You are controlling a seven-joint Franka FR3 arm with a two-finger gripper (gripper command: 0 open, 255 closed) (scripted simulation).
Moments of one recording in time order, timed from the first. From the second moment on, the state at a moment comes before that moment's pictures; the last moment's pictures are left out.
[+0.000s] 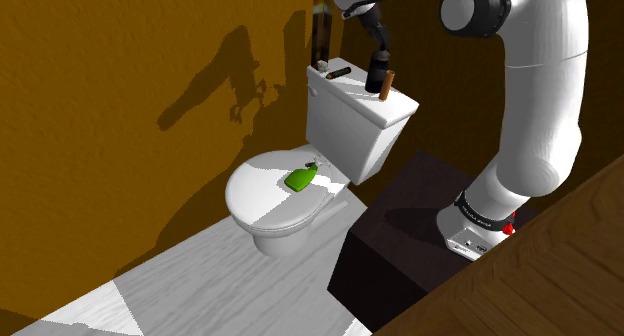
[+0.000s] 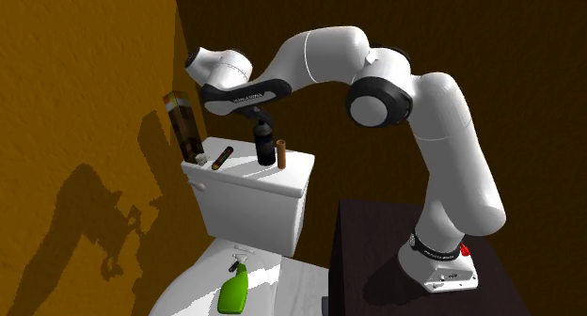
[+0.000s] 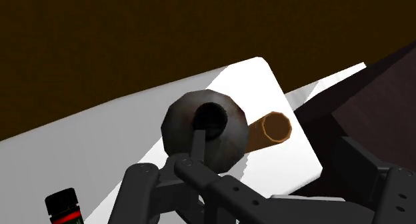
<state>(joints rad) -0.07 0.55 -0.32 -1.33 -0.40 1.53 -1.30</state>
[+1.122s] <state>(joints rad) -0.10 0.67 -0.30 -1.28 -0.40 1.59 -1.32</state>
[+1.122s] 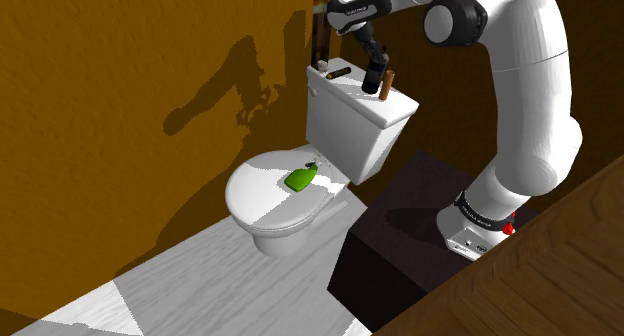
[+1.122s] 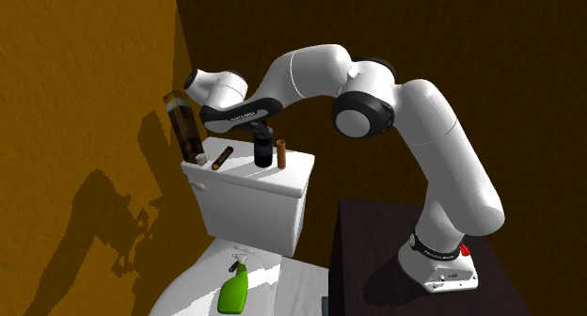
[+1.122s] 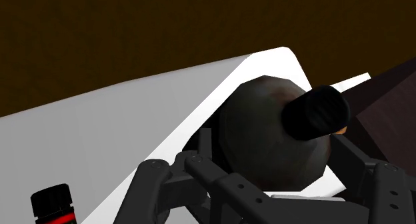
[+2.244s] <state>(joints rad) -0.09 0.65 -0.31 -1.17 -0.41 1.46 -1.38</state>
